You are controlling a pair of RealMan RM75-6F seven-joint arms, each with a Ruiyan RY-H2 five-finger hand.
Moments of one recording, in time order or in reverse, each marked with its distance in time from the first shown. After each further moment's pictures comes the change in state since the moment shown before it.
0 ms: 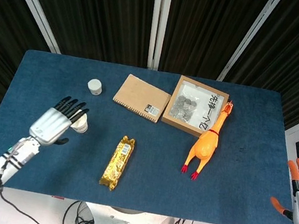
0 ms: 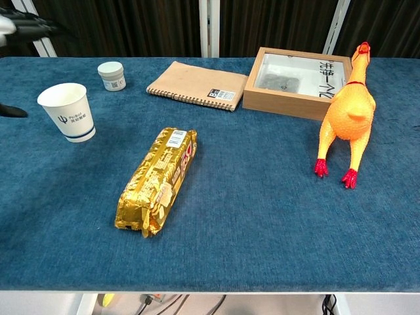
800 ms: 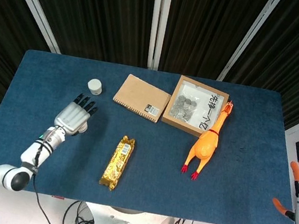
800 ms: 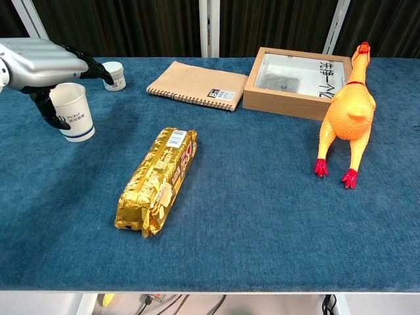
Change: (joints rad) left arm -0.238 -0.160 0.021 0.118 -0.518 -0.108 0.418; right arm -0.012 -0.007 0.014 0.029 0.004 -0.037 0.033
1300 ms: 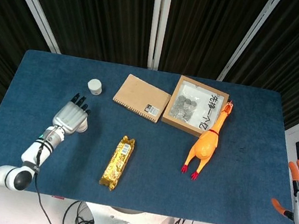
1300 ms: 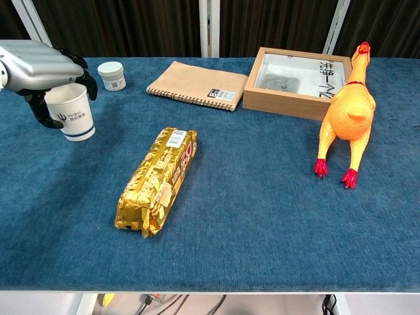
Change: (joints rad) left arm -0.070 0.002 0.071 -0.013 -0.122 0.061 0.083; right arm 0.000 0.001 0.004 -0.004 0.008 -0.026 -0.008
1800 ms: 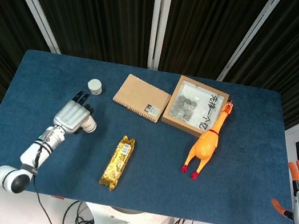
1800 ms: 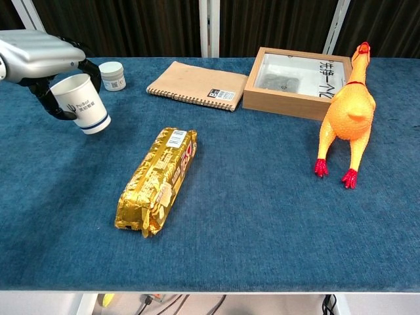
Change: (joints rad) left arm 0.048 -0.008 -0.011 0.016 0.184 0.056 -0.306; right arm 0.002 -0.003 0.004 0.007 0.011 -0.025 0.007
